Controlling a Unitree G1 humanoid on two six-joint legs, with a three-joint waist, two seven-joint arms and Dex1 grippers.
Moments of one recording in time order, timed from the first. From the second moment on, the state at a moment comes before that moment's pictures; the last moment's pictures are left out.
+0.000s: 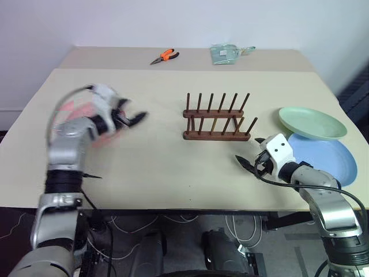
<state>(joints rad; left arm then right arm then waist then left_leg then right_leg) -0.72 0.61 0.25 0.48 -0.20 0.38 -0.53 -0.08 -0.61 -0.07 -0.29 0.17 0.48 0.60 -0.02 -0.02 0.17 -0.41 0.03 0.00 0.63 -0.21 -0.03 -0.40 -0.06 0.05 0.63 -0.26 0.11</state>
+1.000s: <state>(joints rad) -0.73 0.42 0.50 0.38 -0.48 0.65 -0.20 -0.24 -0.65 0.00 -0.26 0.01 0.30 0.58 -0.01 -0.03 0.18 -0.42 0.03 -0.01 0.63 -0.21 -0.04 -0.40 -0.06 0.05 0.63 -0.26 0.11</state>
